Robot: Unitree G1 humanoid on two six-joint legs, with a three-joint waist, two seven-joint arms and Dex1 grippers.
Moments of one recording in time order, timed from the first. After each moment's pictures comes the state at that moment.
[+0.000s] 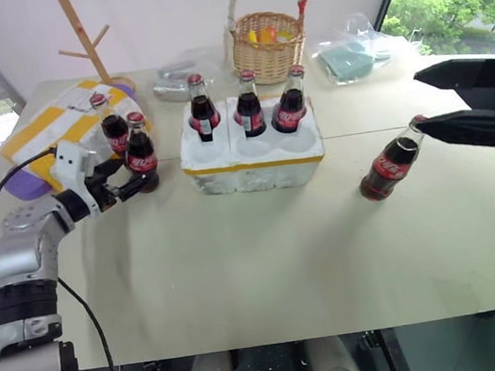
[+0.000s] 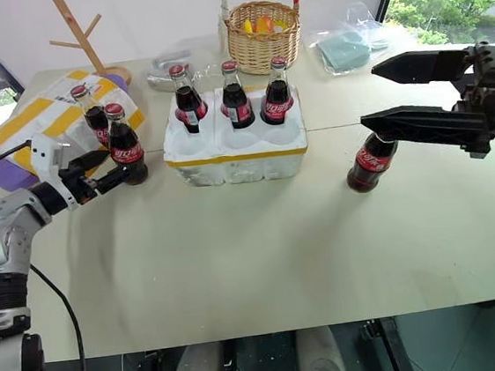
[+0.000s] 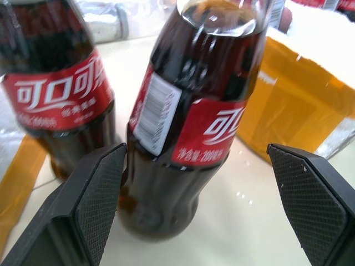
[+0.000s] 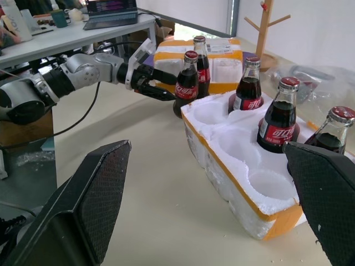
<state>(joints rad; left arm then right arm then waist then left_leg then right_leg) -0.50 0.71 0.22 0.31 -0.40 0.40 -0.88 -0.49 -1.23 -0.56 -0.27 1.15 1.02 1.03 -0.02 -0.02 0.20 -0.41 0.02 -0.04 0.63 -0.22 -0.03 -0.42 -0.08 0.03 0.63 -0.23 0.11</state>
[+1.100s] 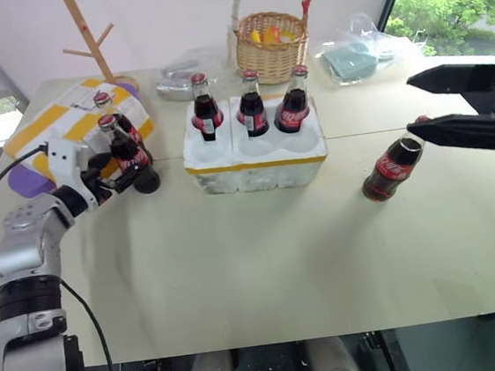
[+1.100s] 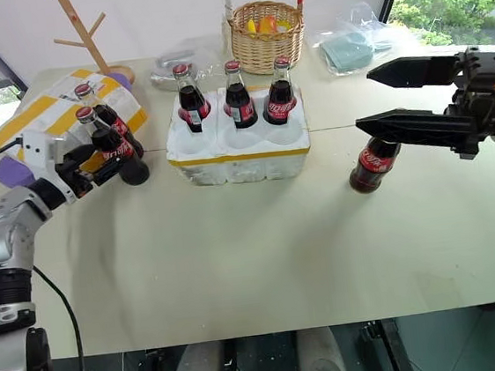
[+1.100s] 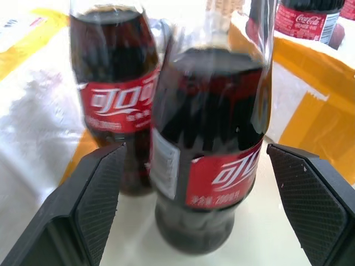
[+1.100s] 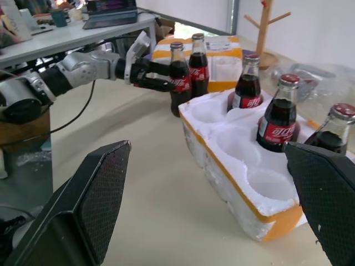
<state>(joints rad) -0.56 0.66 0.22 0.39 -0.36 0.33 -0.78 -0.49 -1.22 -0.52 -0.26 1.12 0.98 1.05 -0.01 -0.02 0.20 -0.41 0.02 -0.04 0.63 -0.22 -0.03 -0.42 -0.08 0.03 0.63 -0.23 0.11</state>
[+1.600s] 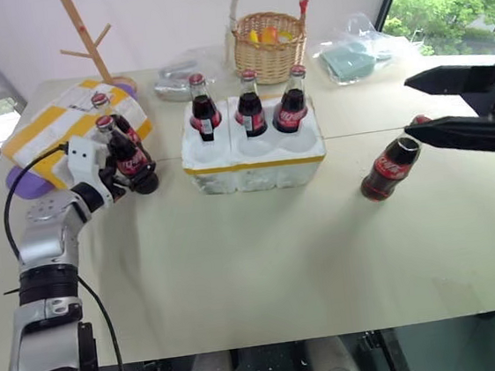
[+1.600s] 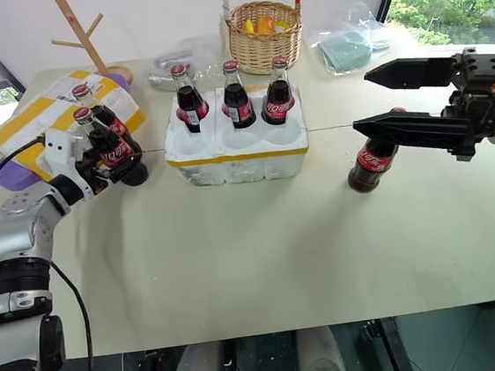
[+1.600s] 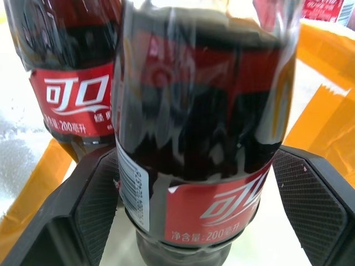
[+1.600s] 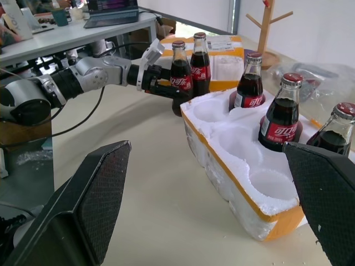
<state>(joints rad) -0.62 0.62 0.19 0.49 -0.31 0.30 -0.76 -0.48 -1.20 -0.52 -0.27 1.13 0.99 1.03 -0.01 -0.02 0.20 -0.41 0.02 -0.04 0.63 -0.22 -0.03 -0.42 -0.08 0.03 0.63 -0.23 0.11</state>
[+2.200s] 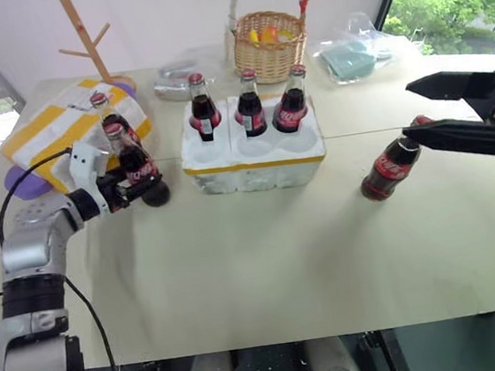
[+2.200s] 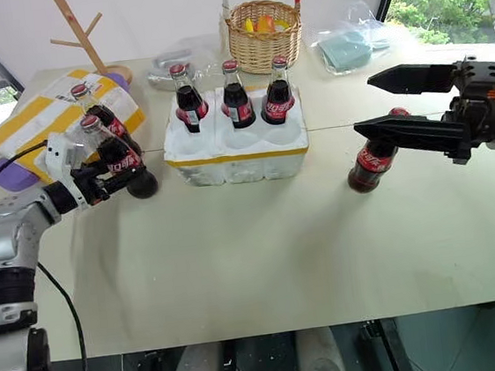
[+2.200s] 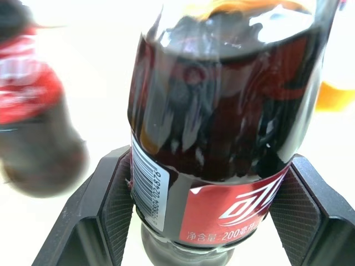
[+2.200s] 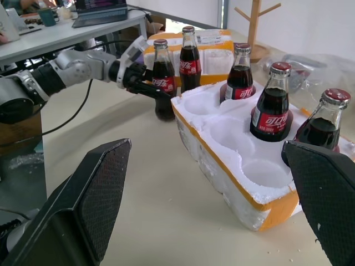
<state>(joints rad) -0.53 0.75 0.18 0.20 -0.47 0.59 -1.01 -0.44 -1.19 -0.55 -0.29 1.13 0.99 1.00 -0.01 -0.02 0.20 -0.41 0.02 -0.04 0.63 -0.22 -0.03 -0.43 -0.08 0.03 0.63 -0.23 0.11</state>
